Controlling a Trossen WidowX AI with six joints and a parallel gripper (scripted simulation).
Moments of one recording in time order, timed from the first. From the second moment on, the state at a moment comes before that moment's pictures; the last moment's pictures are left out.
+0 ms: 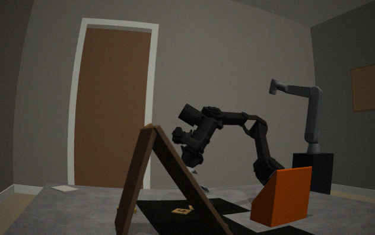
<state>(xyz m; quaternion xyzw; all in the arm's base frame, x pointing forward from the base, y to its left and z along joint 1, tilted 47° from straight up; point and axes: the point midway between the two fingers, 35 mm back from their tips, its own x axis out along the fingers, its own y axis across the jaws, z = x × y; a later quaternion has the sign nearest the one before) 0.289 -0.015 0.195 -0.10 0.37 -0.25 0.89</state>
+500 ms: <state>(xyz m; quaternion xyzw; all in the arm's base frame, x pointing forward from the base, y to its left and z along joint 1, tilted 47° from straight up) 0.317 0.056 0.219 -0.02 0.30 -0.20 0.93</state>
